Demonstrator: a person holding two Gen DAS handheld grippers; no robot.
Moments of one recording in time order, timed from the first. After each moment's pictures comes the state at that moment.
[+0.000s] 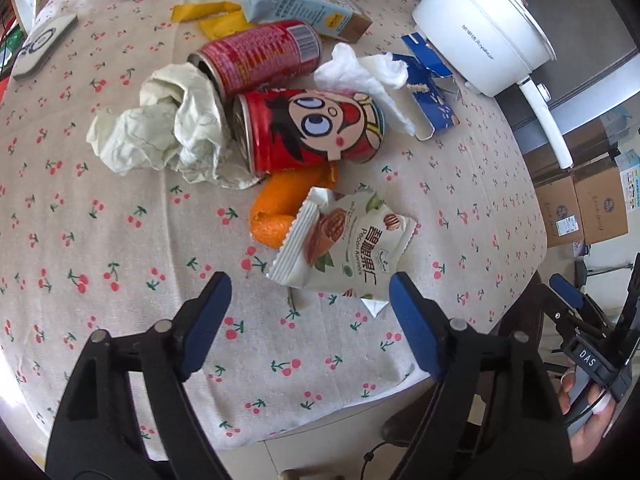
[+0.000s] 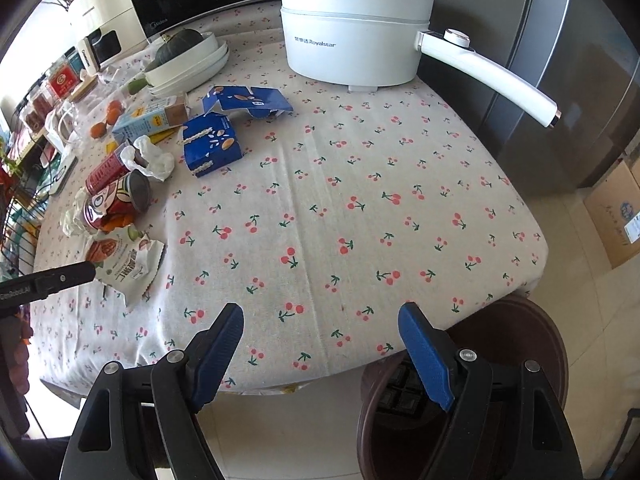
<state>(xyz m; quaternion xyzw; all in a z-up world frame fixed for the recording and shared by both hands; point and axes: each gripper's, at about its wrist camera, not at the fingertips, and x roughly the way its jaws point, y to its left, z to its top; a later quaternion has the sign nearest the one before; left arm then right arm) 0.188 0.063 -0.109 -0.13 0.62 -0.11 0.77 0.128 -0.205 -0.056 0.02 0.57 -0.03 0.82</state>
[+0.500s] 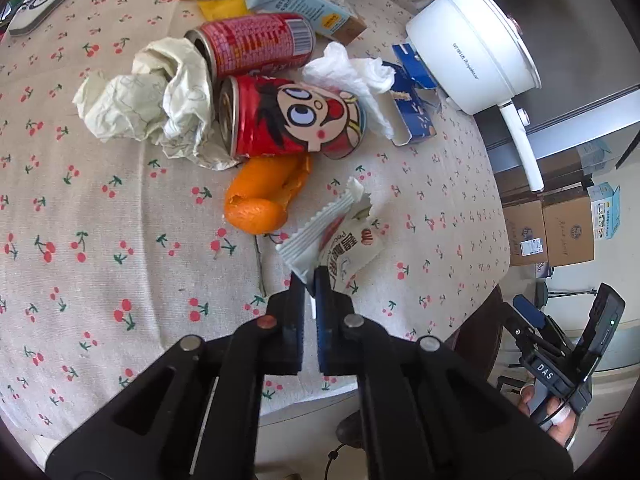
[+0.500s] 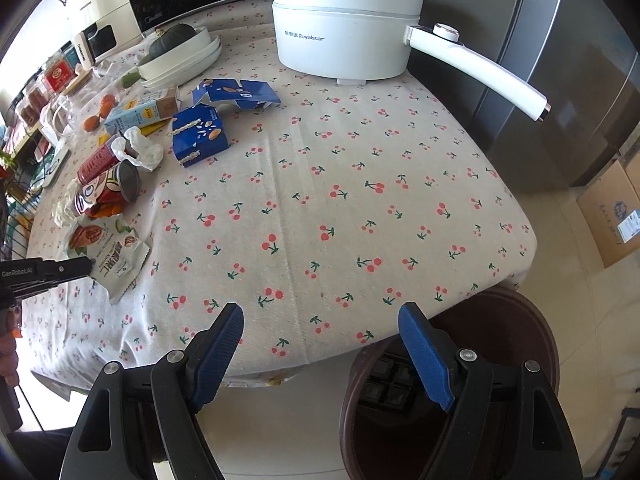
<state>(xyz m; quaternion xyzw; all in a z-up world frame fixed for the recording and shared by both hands) 0.179 0.070 -0.097 -0.20 0.60 -0.14 0.76 0.117 -0.216 -0.056 0.01 0.57 -0.04 0.82</state>
